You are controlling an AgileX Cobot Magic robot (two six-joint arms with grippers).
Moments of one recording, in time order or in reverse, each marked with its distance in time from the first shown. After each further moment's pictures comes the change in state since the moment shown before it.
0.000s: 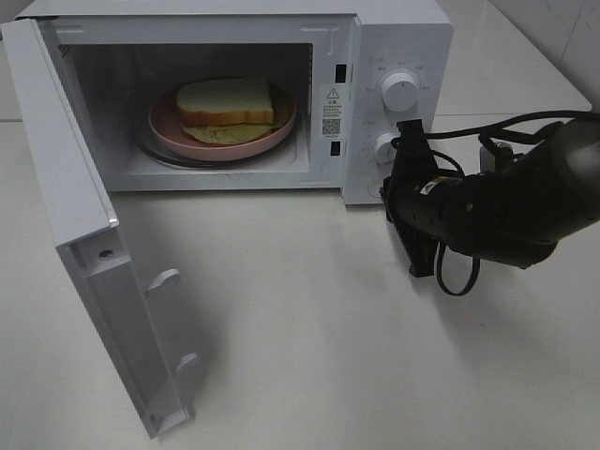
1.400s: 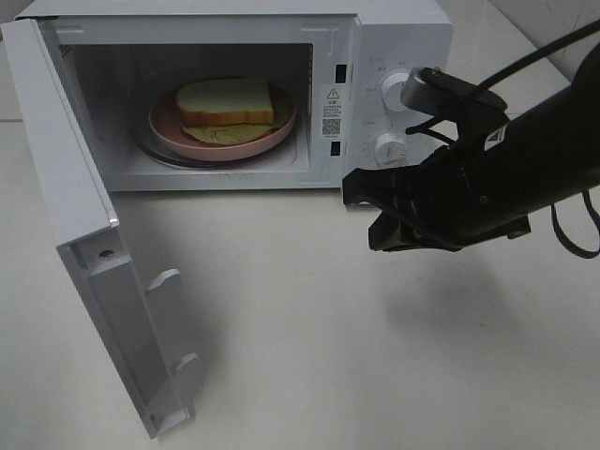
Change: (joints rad) left arm 0.000 0.000 0.000 0.000 0.000 0.000; right arm 0.000 -0.487 -0.018 -0.152 1.017 -1.166
